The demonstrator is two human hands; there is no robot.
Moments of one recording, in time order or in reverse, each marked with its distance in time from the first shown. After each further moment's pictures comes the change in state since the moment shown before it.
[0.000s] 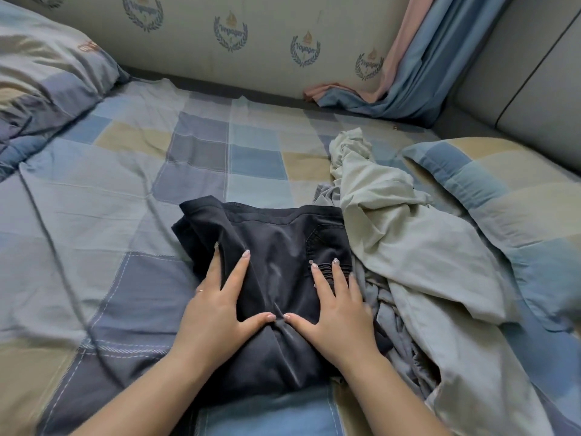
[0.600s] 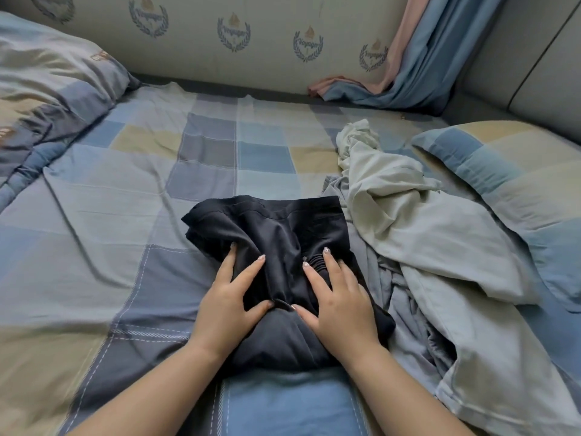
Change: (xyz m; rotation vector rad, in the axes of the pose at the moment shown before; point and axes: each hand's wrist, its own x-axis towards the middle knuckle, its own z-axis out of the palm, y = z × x) left_hand -0.003 -0.017 0.011 -0.154 0.095 0.093; right_hand -0.007 -0.011 0.014 -0.059 0.311 -0.217
